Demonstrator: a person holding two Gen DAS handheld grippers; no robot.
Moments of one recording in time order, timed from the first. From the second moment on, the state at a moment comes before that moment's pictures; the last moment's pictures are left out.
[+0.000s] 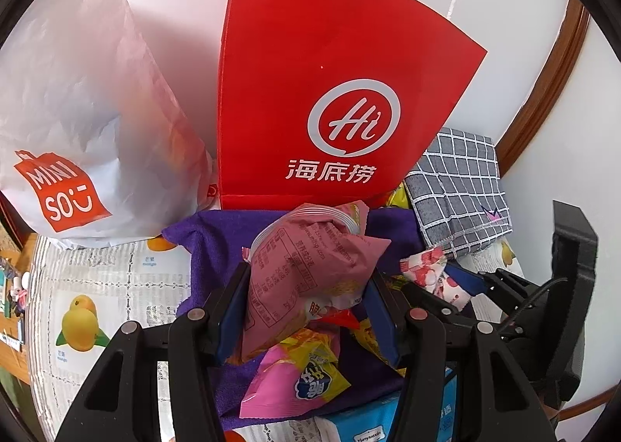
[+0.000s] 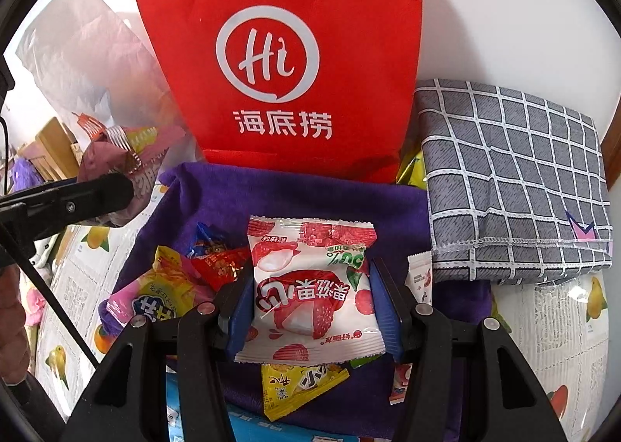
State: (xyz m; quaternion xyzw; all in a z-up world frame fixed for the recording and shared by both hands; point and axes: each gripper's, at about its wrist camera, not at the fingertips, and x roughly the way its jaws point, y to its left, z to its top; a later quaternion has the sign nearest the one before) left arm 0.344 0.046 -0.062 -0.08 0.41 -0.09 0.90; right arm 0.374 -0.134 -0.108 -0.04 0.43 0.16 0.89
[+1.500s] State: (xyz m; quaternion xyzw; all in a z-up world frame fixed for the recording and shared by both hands) left arm 0.348 0.037 -0.069 -0.07 0.43 -0.09 0.89; right arm 0.375 -0.124 -0.118 -0.08 0.45 0.16 0.87
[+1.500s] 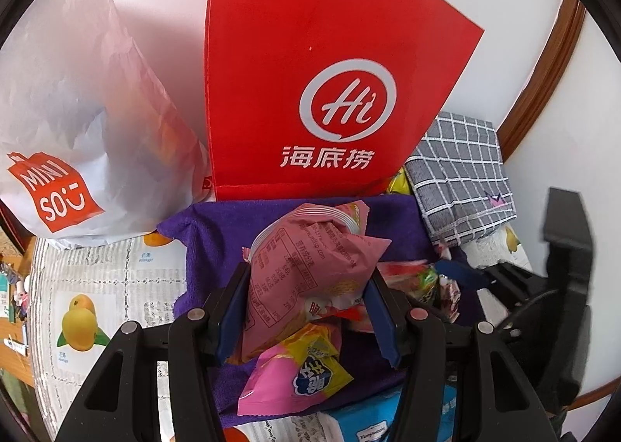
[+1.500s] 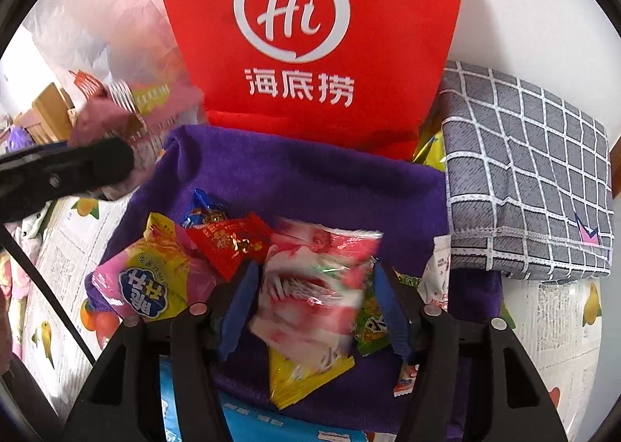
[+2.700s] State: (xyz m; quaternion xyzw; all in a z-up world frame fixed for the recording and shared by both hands) left arm 0.361 0.015 -0.099 -0.03 0.49 -0.09 0.86; right arm 0.364 -0.156 -0.078 -0.05 0.41 0.14 0.90
